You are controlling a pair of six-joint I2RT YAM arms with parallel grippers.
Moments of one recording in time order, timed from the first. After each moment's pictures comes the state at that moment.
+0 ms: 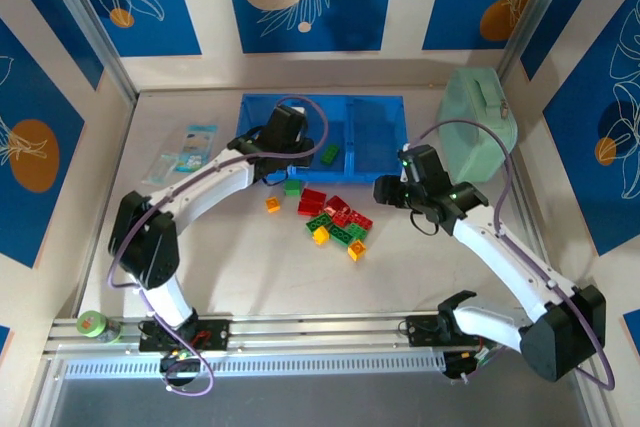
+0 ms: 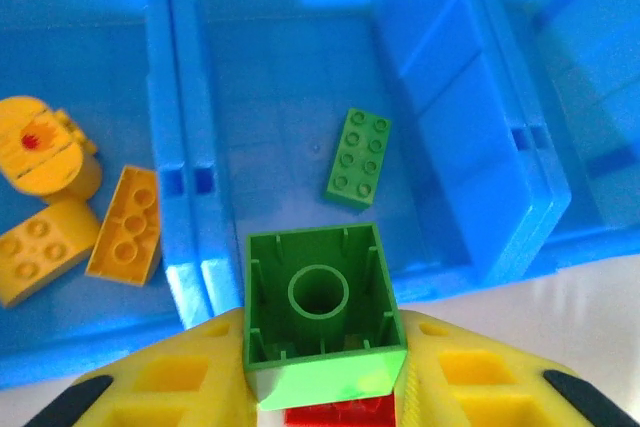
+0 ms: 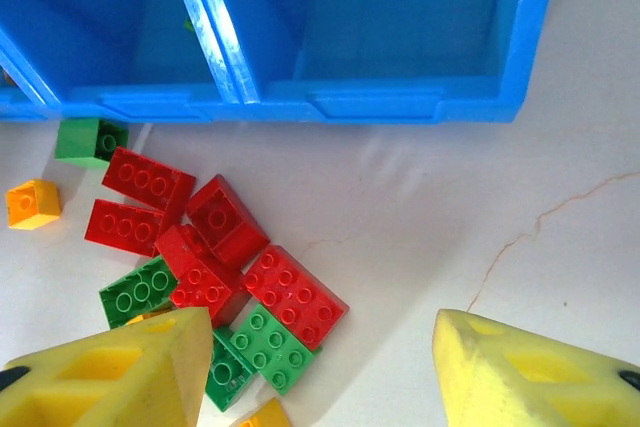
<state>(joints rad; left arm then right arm) -0.65 1.75 1.45 -0.50 -0.15 -0.43 0.45 1.08 0.91 -0.68 0.06 0.47</state>
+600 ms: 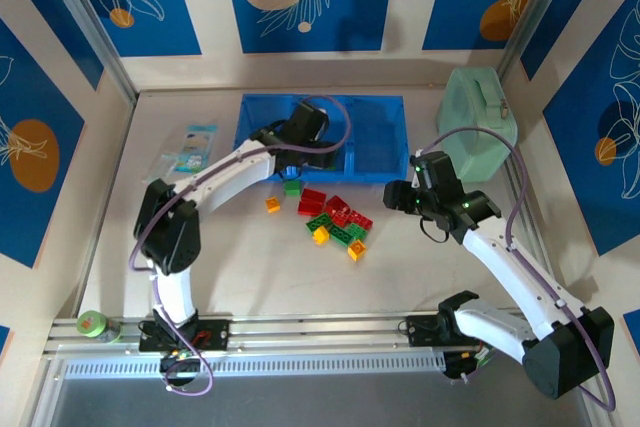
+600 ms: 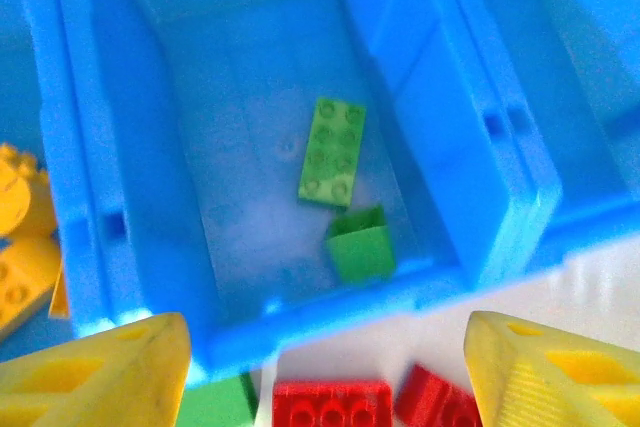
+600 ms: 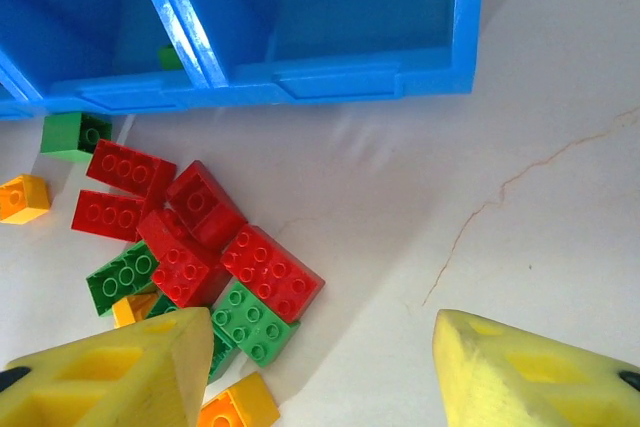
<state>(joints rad) -0.71 1.83 1.56 -0.60 -0.18 -0.35 0.41 1.00 0.87 -0.73 0.03 0.47</state>
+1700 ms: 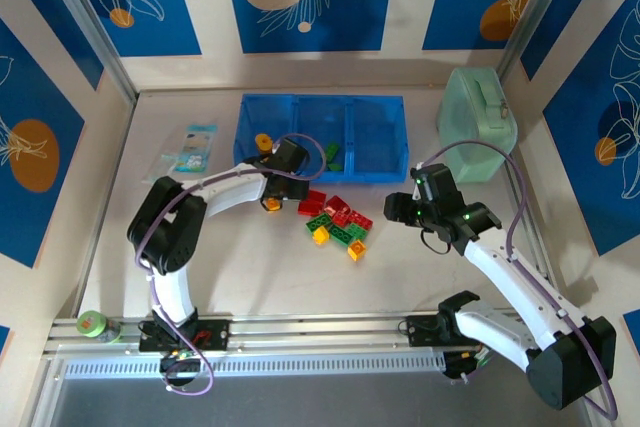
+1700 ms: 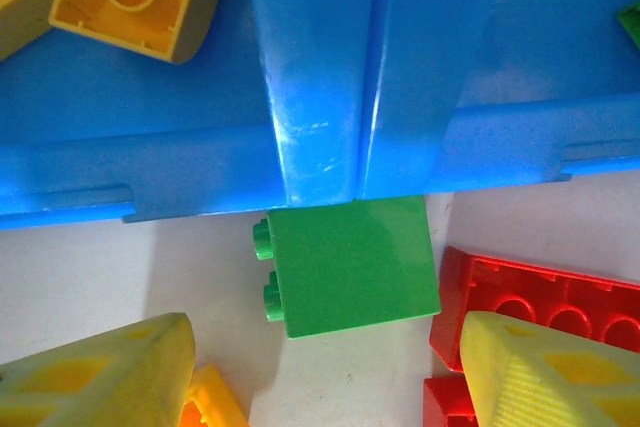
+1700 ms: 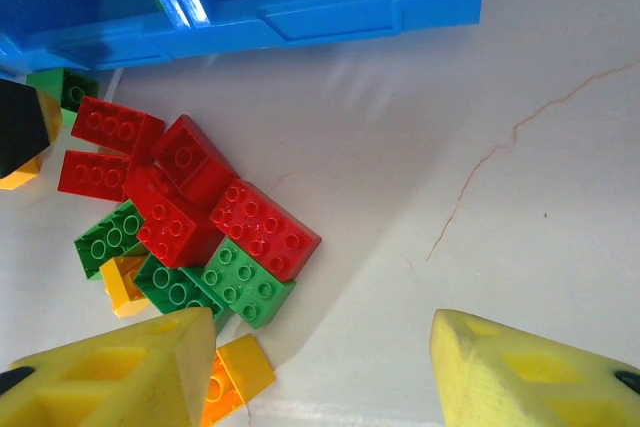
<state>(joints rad) -0.63 1.85 1.23 -0.48 -0.17 -0.48 0.41 0.94 0.77 -0.72 0.00 0.51</state>
